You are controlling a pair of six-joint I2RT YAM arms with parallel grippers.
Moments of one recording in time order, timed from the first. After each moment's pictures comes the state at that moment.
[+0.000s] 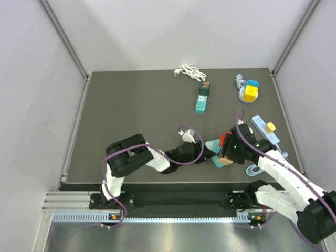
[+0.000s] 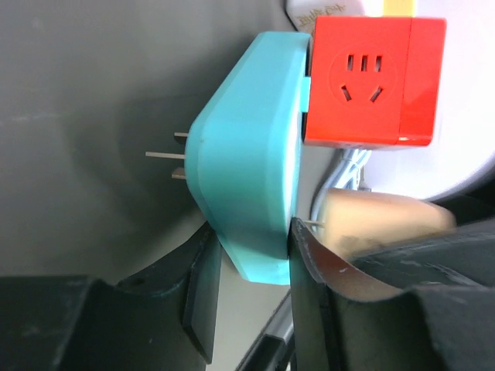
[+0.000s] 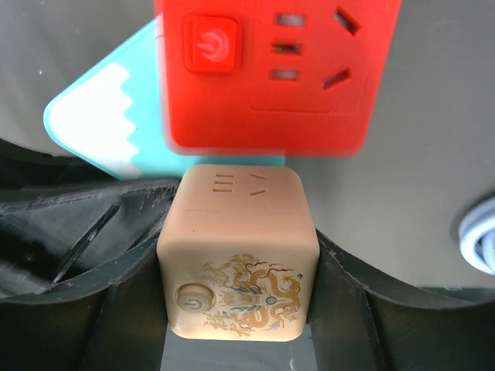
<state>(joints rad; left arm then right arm) -1.10 1.98 0.79 0.81 -0.08 -1.27 0.46 0.92 0.61 -0.75 0.04 0.76</state>
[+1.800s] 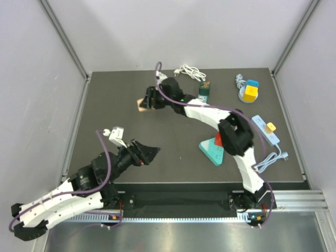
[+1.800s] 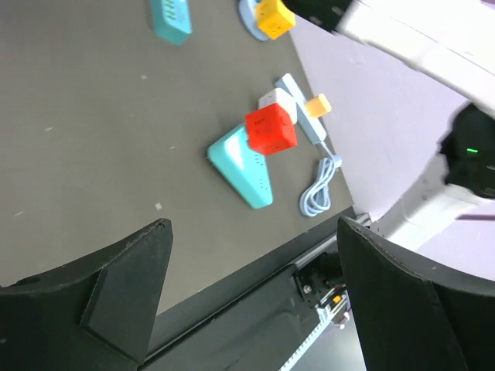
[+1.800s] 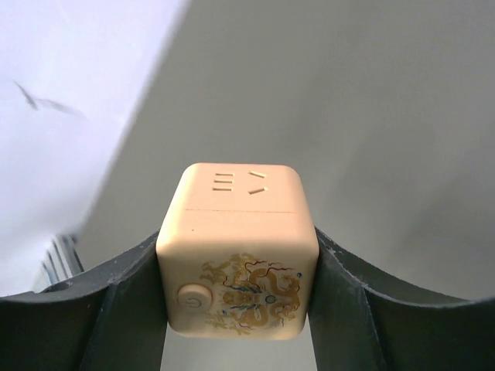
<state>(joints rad) -1.07 0.41 0.54 -0.30 -0.37 -0.89 0.73 2.11 1.69 -0.04 -0.28 0.56</state>
